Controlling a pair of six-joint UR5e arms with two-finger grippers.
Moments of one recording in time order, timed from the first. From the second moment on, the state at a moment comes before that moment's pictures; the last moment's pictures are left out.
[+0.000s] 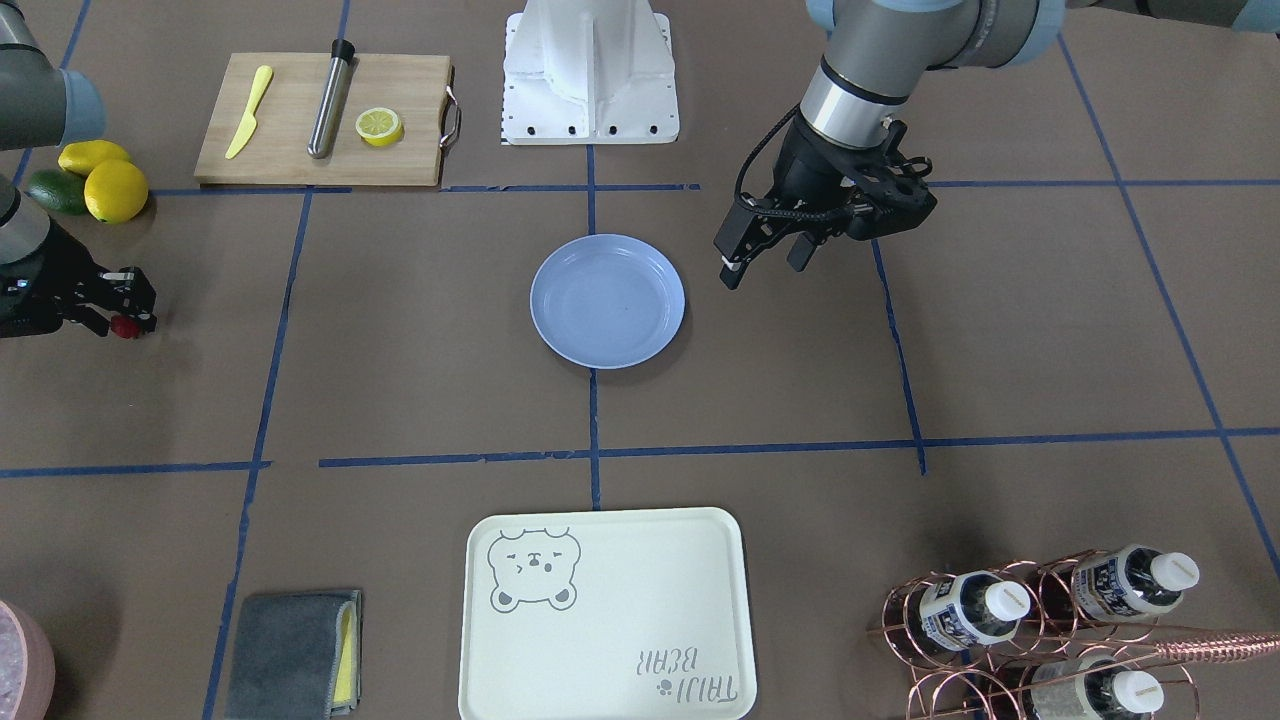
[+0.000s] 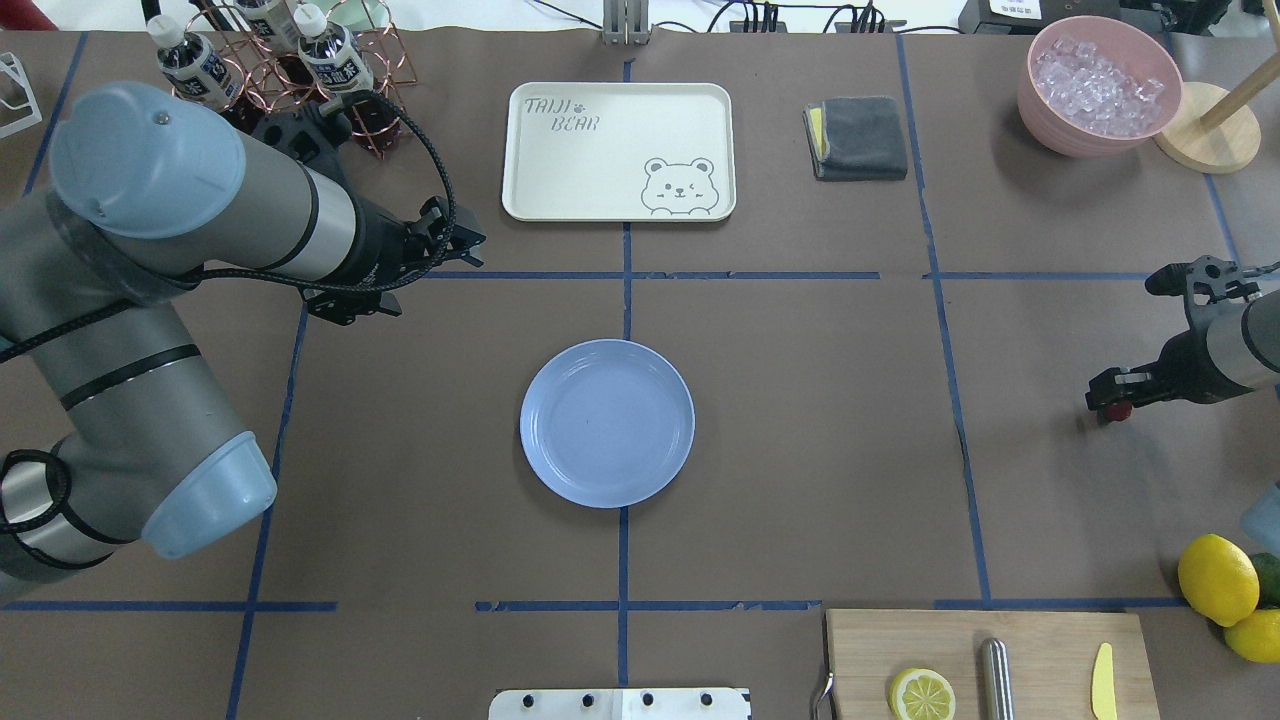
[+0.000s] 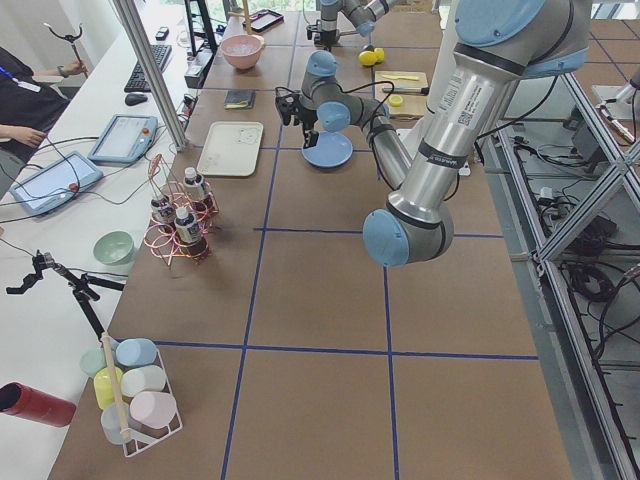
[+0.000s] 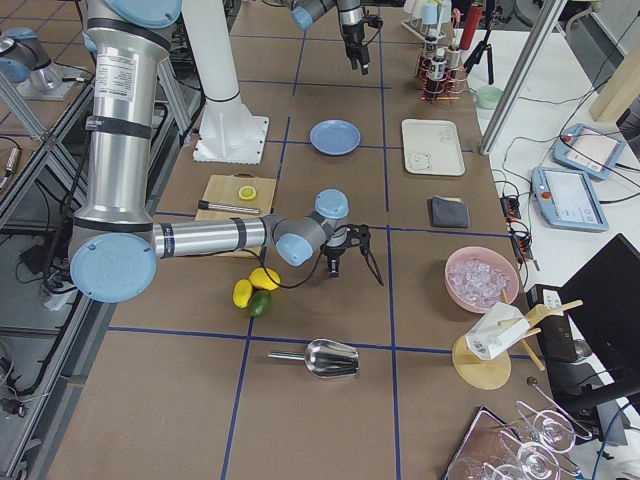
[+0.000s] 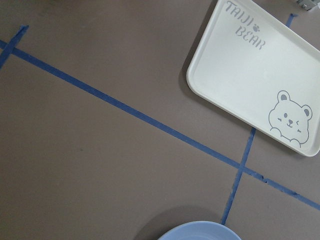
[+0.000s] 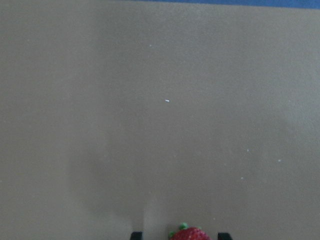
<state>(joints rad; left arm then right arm) -0.70 -2.06 -1.96 -1.73 -1.91 -1.63 0.90 -1.70 1.69 -0.95 2.13 0.82</state>
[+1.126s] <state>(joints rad) -0.76 -2.06 -1.98 -1.68 -1.91 -1.56 0.94 -1.66 1.88 -1.11 2.17 0.82</state>
